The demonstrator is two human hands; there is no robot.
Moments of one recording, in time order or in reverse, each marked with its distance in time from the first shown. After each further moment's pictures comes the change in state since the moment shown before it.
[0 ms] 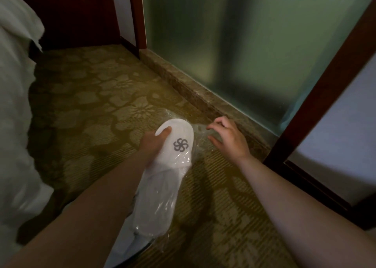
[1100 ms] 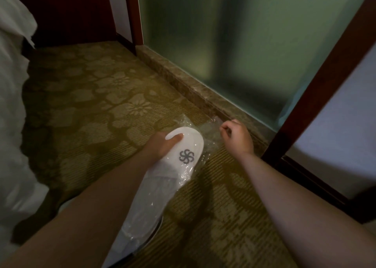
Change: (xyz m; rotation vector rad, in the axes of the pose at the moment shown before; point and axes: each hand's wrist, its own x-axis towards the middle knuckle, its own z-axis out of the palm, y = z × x) left_hand -0.008 -0.006 0.016 0.292 -0.260 0.283; right_hand -0.004 0.023 0.004 0.146 0.056 0.360
